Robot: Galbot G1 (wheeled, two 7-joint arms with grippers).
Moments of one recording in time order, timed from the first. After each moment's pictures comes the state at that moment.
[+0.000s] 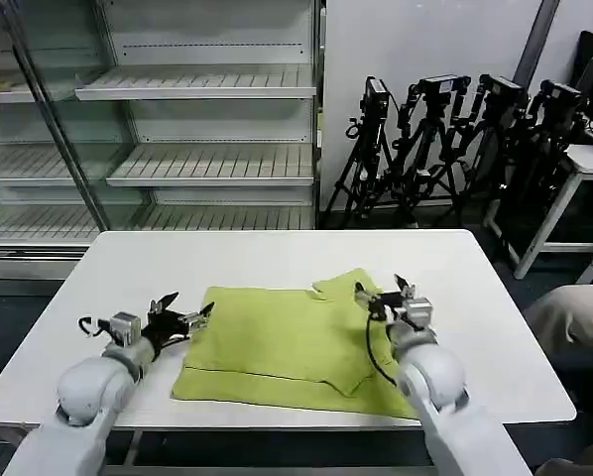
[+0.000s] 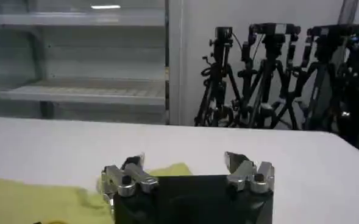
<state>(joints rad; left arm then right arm) 0.98 -1.02 -0.41 -1.74 -0.48 0.56 0.09 -0.79 1.26 0.17 1.72 0.47 -0.58 0.34</state>
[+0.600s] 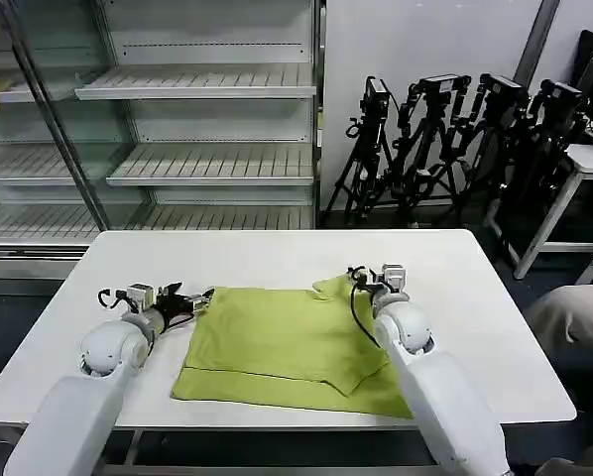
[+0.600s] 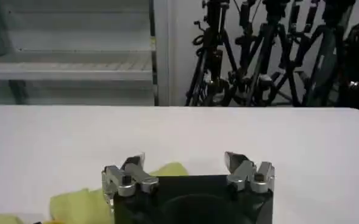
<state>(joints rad) 0.77 -1.03 -0.30 -1.47 -0.50 0.57 0.12 -0.62 1.32 0.13 1.44 0.52 -0.58 0.36</state>
